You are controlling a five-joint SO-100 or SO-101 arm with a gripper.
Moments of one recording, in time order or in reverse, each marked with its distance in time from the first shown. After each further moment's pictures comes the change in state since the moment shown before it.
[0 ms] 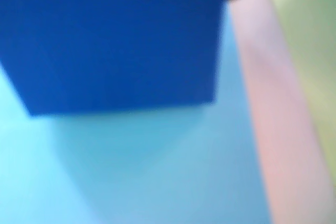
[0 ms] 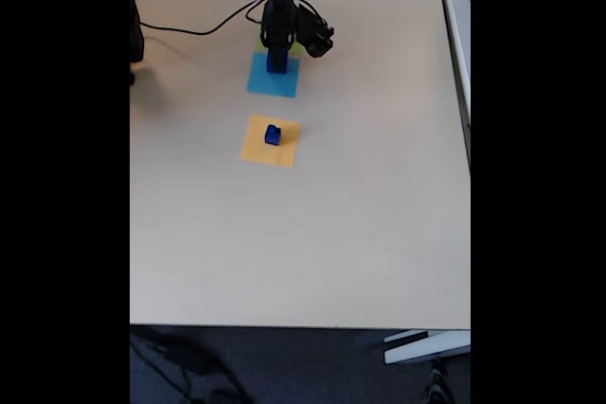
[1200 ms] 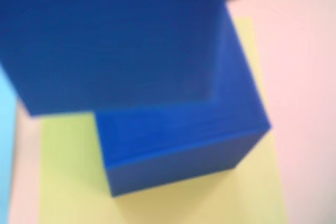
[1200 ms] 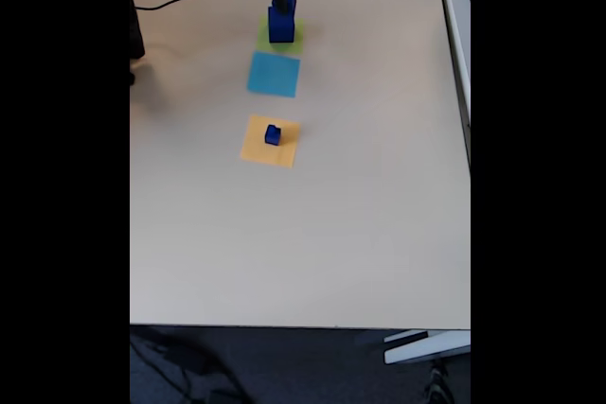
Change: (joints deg) arm -12.6 10.0 -11.7 10.0 12.7
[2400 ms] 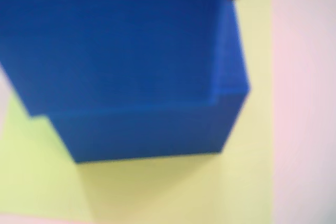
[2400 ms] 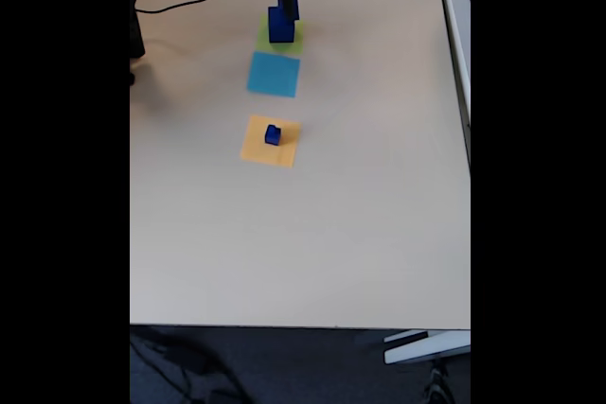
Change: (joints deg) arm -1.8 -8.0 -3.9 -1.4 -8.4
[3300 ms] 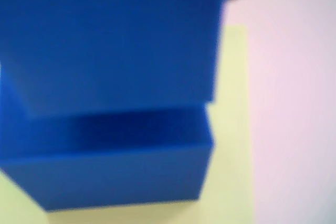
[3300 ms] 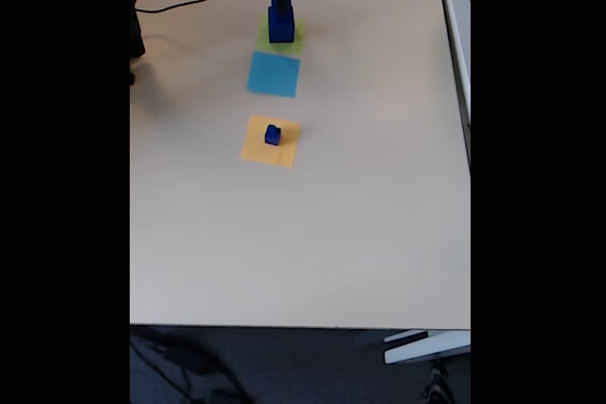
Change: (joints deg) arm -1.2 0.0 0.0 2.5 2.5
